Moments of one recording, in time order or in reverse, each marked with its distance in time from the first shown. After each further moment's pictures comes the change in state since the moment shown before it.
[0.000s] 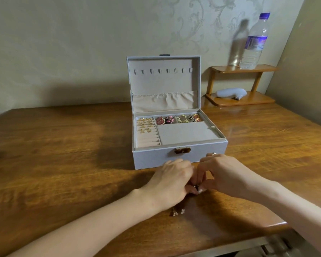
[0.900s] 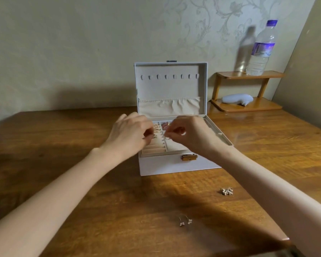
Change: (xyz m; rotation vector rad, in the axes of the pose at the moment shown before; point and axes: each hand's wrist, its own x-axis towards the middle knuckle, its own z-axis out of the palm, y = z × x) left_hand 0.011 -0.089 -0.082 0.374 0.223 -0.228; right_hand 0.091 -0.033 -0.032 0.342 0.474 -0.153
